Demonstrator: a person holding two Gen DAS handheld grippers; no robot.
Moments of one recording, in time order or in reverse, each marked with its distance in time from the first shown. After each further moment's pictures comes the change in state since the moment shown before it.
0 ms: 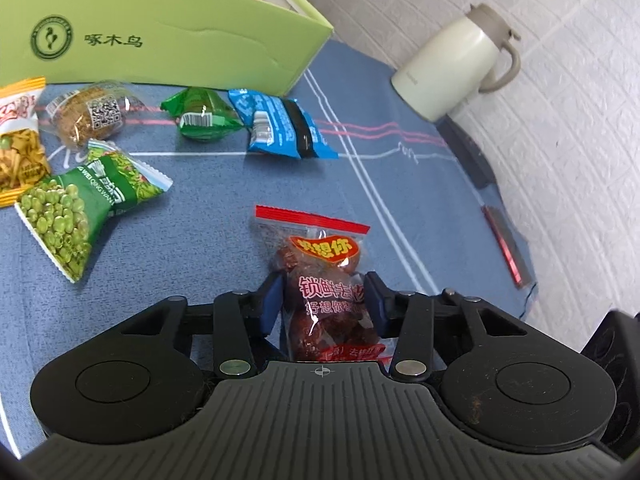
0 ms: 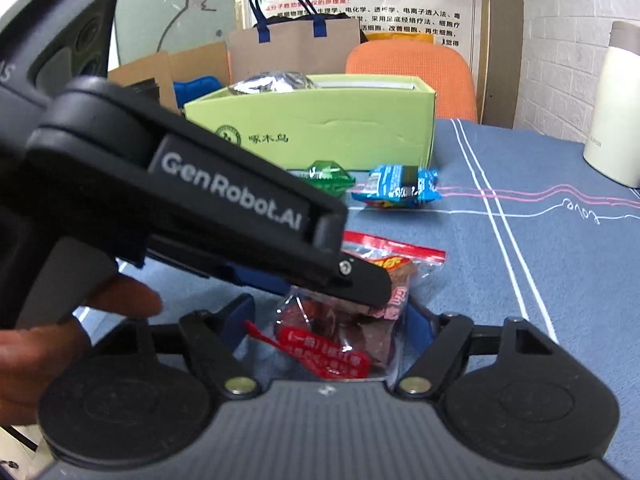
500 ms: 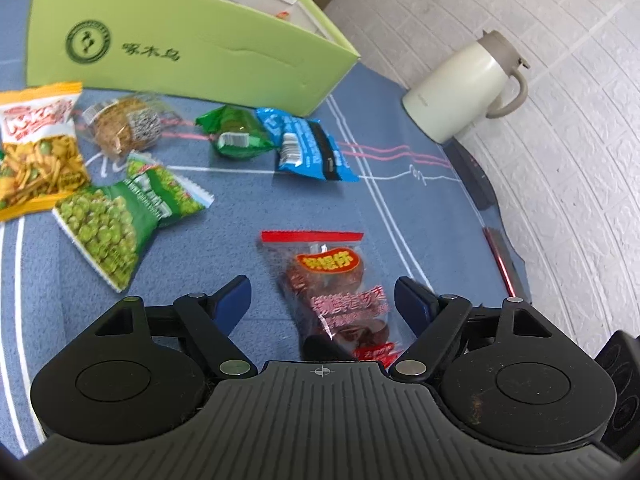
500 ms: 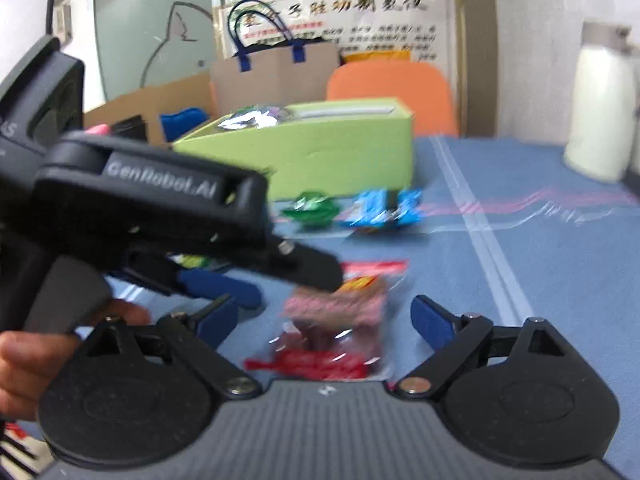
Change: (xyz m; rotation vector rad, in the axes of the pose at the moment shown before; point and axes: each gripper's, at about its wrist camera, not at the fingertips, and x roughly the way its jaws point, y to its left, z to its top) left arm -0.017 0.018 0.006 -0.032 -0.025 -0.009; right arm -0.005 -0.002 0.009 0.071 -0.051 -0.050
